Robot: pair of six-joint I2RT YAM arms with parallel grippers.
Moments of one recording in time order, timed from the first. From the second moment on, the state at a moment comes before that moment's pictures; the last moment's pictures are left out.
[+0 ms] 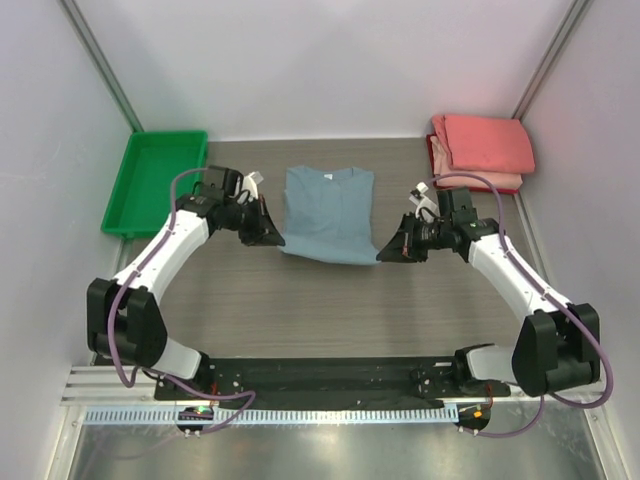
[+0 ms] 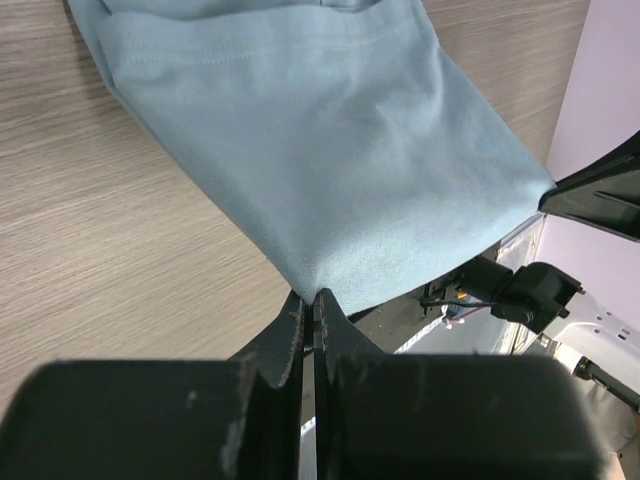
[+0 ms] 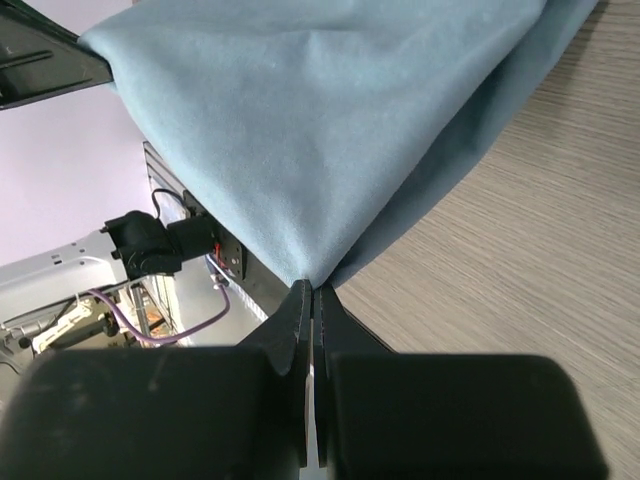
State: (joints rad) left arm -0.27 1.47 1.19 -0.69 0.57 -0.49; right arm 0.19 1.29 0.92 -0.55 -0.75 0.49
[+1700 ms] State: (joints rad) left arm -0.22 2.27 1.89 -0.46 0.81 -0.39; right arm 0.08 2.17 1.54 -0.23 -0.70 0.52
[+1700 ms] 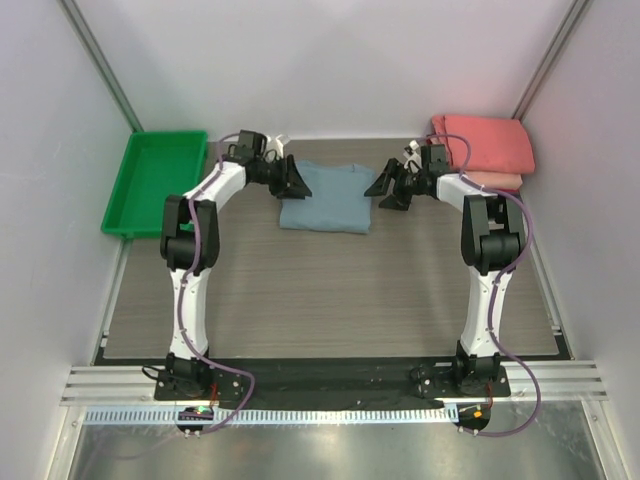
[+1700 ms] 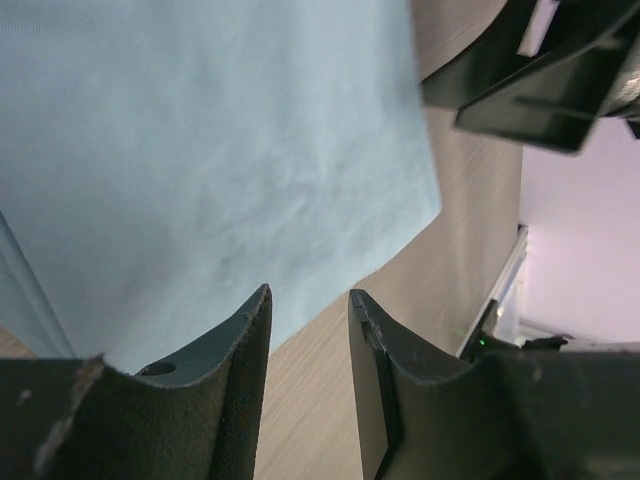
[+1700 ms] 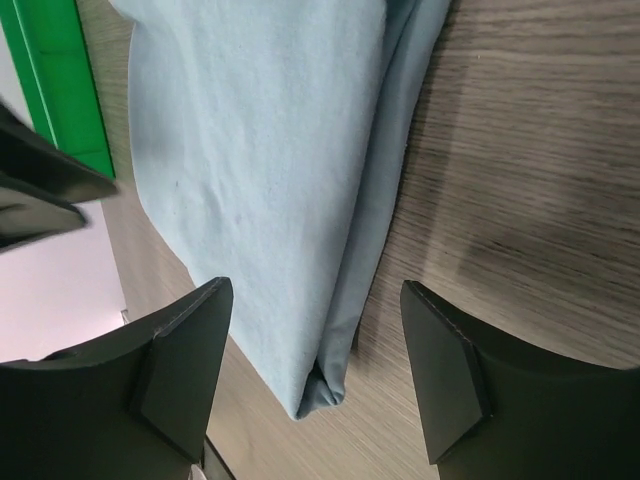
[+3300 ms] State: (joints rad) left arm -0.26 2.34 1.92 -0.56 0.77 -0.30; right arm 0.16 2.46 2.26 -0.71 -0.58 0.14
